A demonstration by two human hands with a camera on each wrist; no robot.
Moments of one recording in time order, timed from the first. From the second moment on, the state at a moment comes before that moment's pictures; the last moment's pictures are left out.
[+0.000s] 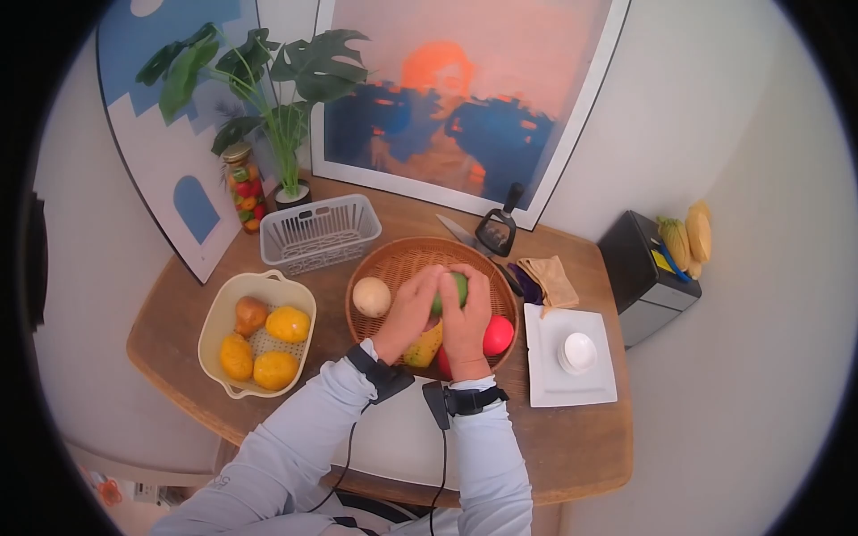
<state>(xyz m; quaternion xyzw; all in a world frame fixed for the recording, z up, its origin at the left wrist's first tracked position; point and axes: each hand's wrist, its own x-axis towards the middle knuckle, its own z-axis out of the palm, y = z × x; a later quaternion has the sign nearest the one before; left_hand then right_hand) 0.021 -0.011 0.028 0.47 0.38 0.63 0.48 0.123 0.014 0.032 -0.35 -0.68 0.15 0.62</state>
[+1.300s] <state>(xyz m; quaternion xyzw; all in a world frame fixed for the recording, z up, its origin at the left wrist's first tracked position) 0.020 -0.015 0.034 0.42 0.43 0.60 0.53 0.128 0.009 0.034 -0.43 -0.67 0.19 0.58</state>
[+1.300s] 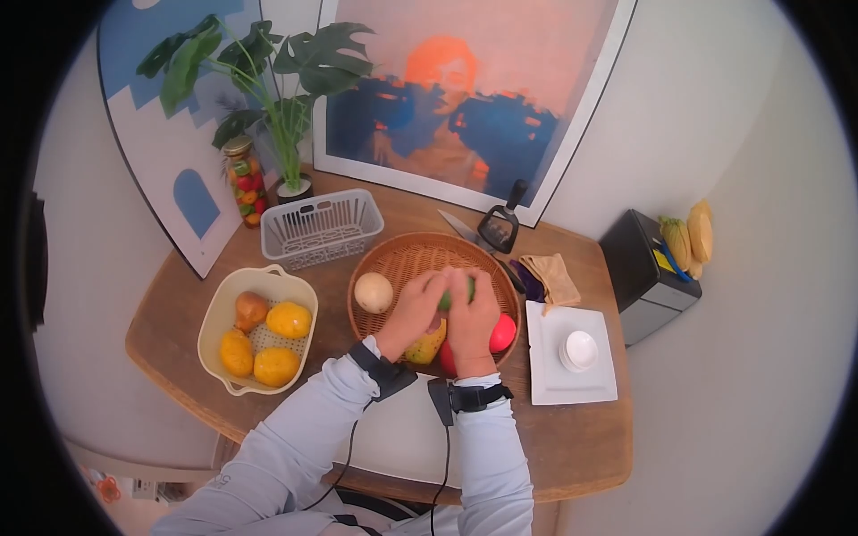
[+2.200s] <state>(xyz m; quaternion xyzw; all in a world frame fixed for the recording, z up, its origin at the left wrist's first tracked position) 0.032 -0.023 0.038 0.48 0.44 0.61 0.45 0.143 0.016 0.030 -0.48 -0.63 0.27 0.54</state>
